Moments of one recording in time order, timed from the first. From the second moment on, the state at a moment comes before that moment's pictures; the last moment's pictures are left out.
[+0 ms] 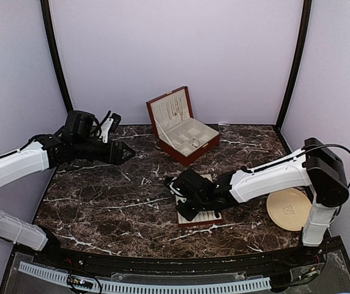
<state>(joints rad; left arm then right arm) -0.53 1.24 0.97 -0.34 0.25 -0.23 1.16 1.84 1.11 -0.26 0.29 0.17</state>
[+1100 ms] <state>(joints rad) -0.53 1.24 0.97 -0.34 0.27 -0.23 1.04 1.82 1.23 -0.45 -0.01 0.12</state>
